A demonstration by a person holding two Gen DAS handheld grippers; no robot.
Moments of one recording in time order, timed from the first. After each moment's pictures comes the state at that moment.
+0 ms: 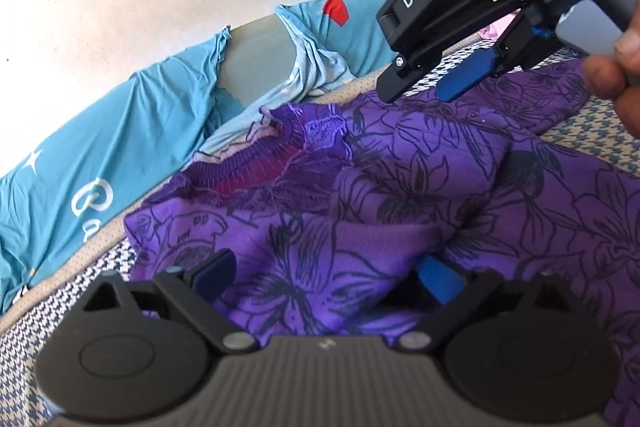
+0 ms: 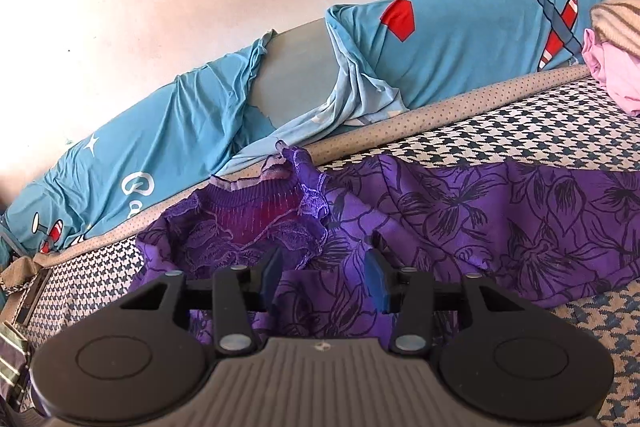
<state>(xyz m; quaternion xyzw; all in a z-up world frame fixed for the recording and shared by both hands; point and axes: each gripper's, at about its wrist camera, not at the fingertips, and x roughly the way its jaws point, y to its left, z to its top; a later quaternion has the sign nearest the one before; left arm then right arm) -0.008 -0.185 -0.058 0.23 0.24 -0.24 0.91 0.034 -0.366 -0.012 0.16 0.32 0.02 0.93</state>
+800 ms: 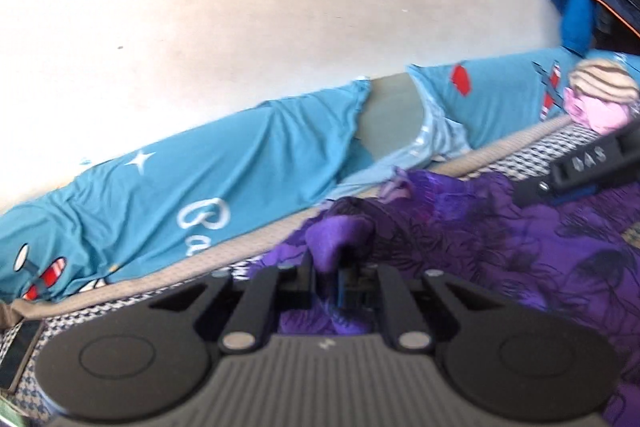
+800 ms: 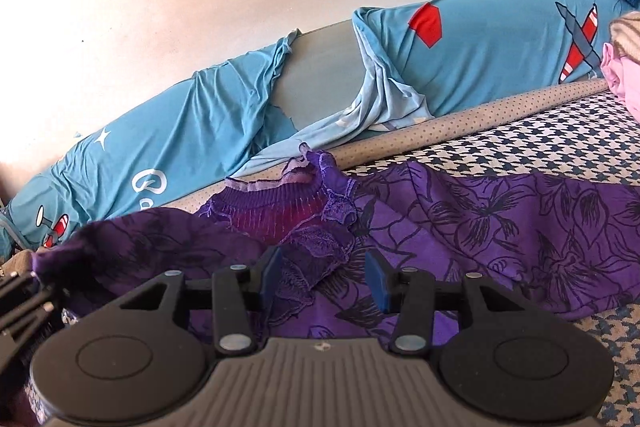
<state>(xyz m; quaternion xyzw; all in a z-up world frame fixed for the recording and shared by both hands) 0.021 -0.085 0.009 0.14 0.19 -0.11 0.97 0.045 -0.341 -0.014 0.15 0.31 0.03 0.94</state>
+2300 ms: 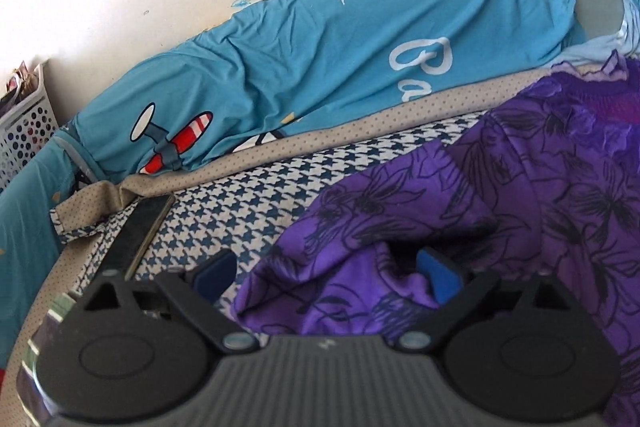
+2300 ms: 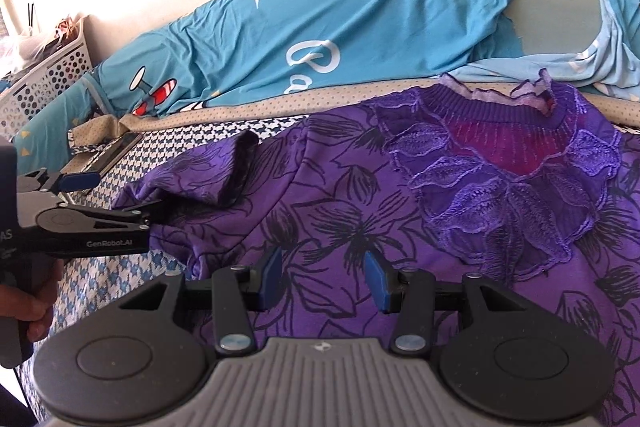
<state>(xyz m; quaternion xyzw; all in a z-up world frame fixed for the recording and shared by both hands) 0.075 0.062 -0.050 0.17 0.35 0.08 0.92 0.068 -0.183 -0.059 0.05 0.38 0.22 0.90</state>
